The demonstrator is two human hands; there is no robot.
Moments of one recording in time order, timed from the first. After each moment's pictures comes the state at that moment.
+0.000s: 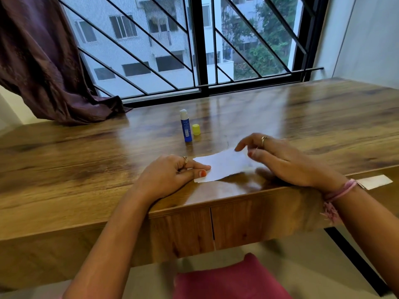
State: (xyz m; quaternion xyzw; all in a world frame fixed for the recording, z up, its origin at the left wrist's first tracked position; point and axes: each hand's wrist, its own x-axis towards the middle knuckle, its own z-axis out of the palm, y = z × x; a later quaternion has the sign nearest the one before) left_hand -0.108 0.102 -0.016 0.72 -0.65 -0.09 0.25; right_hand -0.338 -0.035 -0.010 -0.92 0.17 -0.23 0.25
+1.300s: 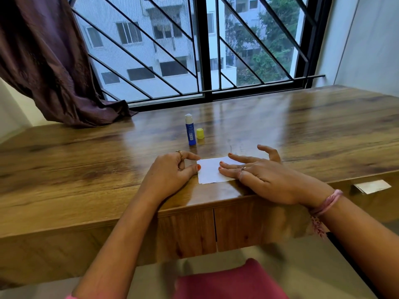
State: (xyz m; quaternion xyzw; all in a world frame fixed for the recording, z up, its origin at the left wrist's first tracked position) left_hand -0.107 0.100 -0.020 0.74 -0.59 -0.02 0.34; right_hand -0.321 -0.007 -0.013 -0.98 0.18 -0.06 0.09
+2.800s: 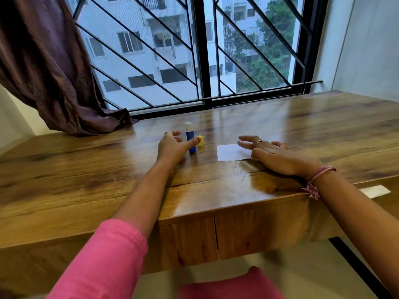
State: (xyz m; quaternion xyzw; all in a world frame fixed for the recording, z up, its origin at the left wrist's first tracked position) left_hand -0.076 0.023 -0.003 0.76 -0.39 -0.11 0.51; right_hand -0.316 -0.081 -0.011 -0.93 0.28 -0.11 0.21
